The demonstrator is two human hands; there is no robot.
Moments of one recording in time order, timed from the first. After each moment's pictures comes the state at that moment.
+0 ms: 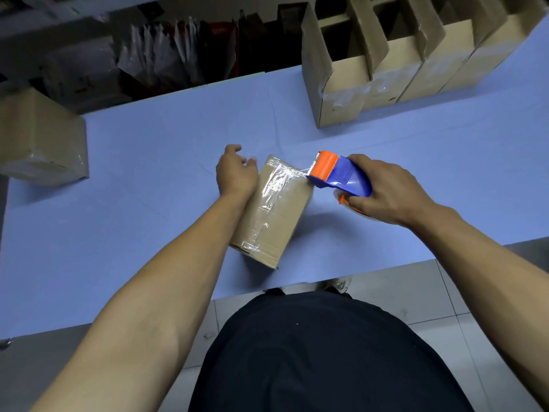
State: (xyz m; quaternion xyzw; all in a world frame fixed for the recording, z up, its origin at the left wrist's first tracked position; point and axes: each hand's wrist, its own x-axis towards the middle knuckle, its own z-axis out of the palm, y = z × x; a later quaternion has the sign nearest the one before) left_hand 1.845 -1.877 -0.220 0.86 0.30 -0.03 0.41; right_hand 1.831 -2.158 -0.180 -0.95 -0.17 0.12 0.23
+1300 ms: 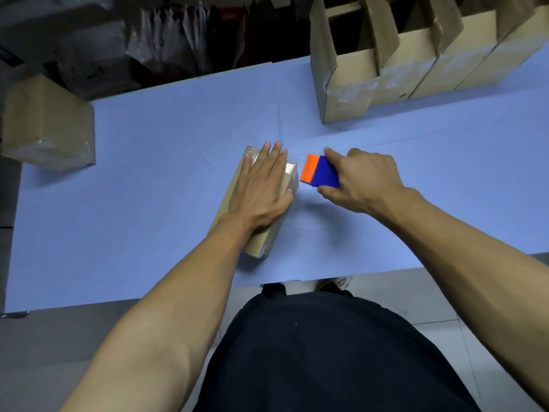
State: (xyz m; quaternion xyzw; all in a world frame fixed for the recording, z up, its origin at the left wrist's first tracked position) left_hand 1.811 -1.910 -0.222 0.99 -0.08 -0.10 0.10; right_hand 1.859 -2.121 -0.175 -0.96 -0.21 0.16 -0.02
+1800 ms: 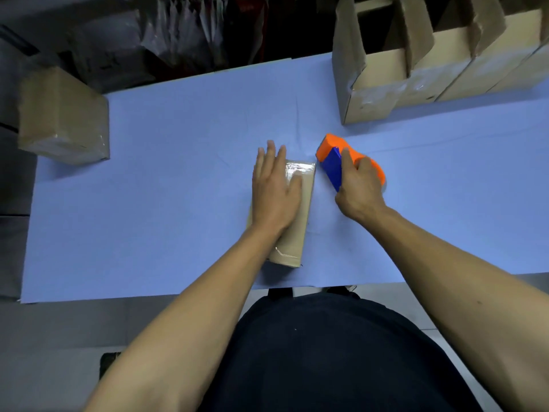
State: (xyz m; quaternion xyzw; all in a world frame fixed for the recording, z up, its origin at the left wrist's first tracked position) left_hand 1.807 -1.922 -0.215 0.93 0.14 -0.01 0.34; right_hand 1.863 -2.081 -0.235 -0.96 -0.08 0.21 0.15
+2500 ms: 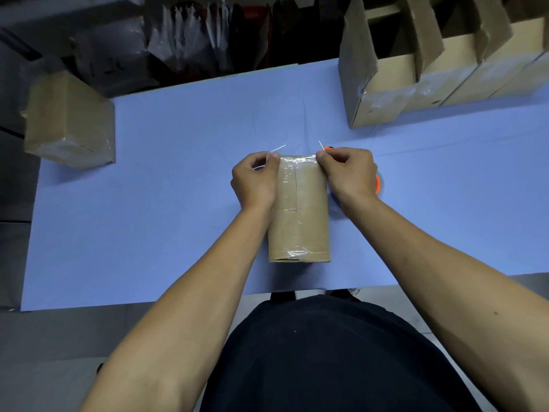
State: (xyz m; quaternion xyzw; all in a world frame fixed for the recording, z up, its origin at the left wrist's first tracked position) left_hand 1.826 -1.883 -0.198 0.71 0.42 0.09 0.55; right_hand 1.860 -2.024 -0.197 -0.83 0.14 0.10 0.53
